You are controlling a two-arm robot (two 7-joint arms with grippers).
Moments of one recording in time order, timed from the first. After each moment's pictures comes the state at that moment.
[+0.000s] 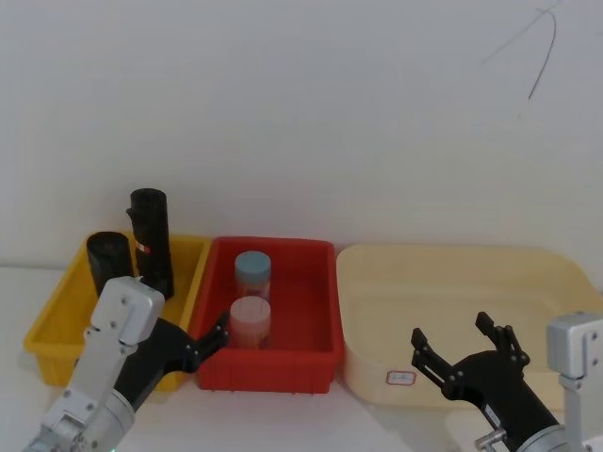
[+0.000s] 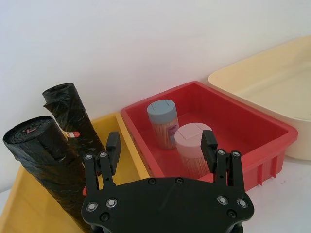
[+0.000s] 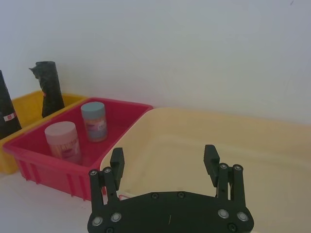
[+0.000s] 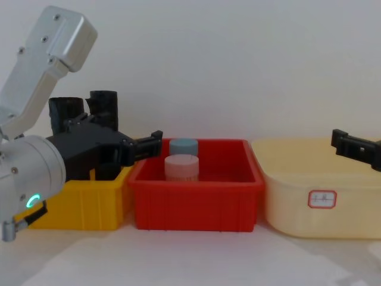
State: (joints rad) left arm -0.24 0.38 0.45 -1.63 -0.20 0.01 -0.01; right arm -0.01 0.34 -0.23 -1.77 0.29 0.03 0.07
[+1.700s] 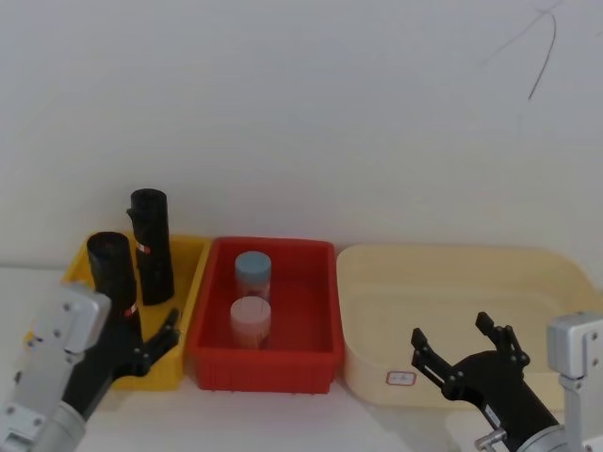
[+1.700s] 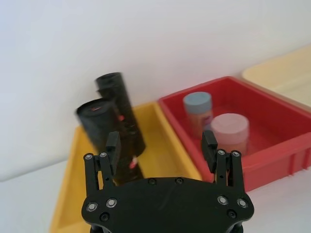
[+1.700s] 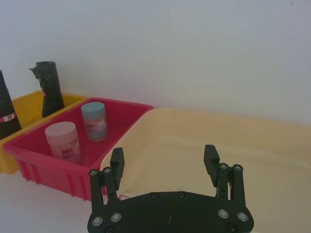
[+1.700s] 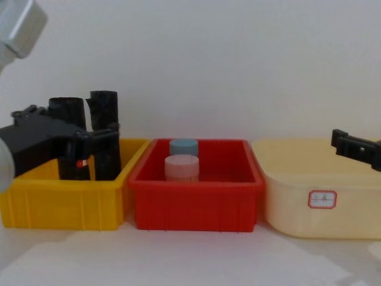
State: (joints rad) left arm -0.12 0.42 0.36 -1.76 -0.18 0.07 0.08; right arm -0.01 0.34 -0.23 -1.77 0.29 0.03 0.07
